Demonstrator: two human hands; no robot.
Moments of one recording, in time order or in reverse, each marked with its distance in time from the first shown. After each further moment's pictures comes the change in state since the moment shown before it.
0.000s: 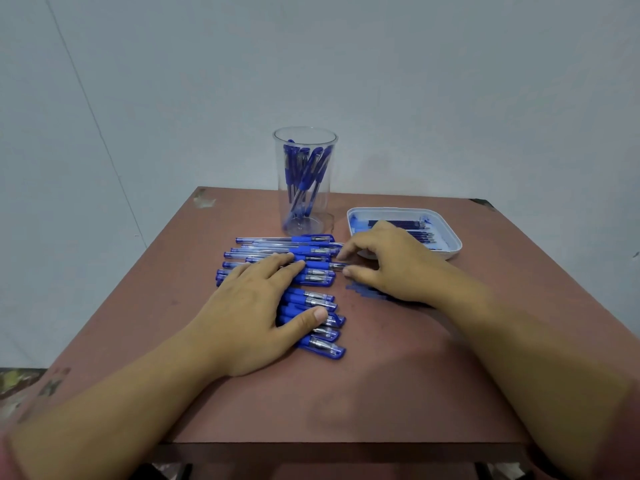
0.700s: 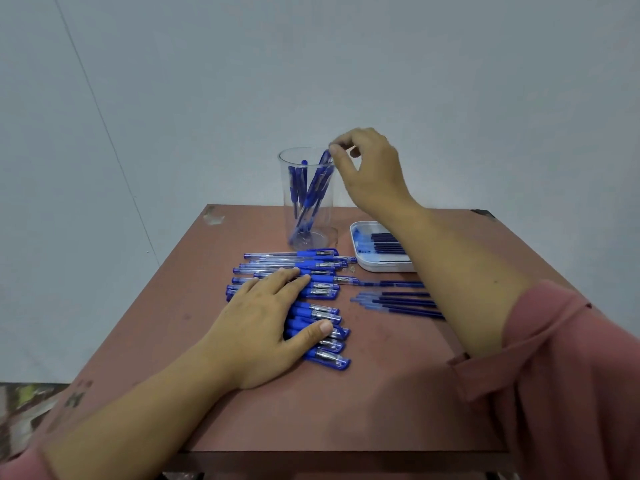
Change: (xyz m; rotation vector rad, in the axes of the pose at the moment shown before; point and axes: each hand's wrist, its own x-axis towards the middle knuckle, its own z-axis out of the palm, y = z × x) left_hand -0.001 0.001 -0.001 0.022 -0.009 0.004; right_hand 0.101 -0.021 -0.041 0.235 0.673 -0.074
